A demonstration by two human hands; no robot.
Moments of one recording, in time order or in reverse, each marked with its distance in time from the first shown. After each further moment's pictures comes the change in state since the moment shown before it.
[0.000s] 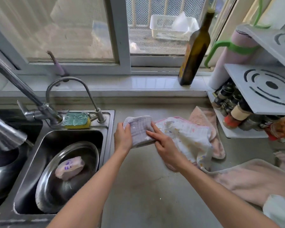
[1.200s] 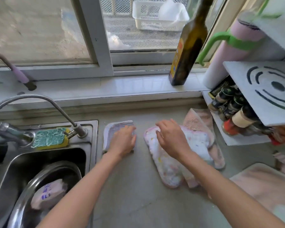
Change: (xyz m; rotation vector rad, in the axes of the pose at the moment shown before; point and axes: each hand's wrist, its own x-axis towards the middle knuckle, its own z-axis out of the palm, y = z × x) left_hand 0.080 -0.008 0.055 0.574 -0.464 0.492; right_hand 0.075 0.053 -0.048 -0.785 0.209 -0.100
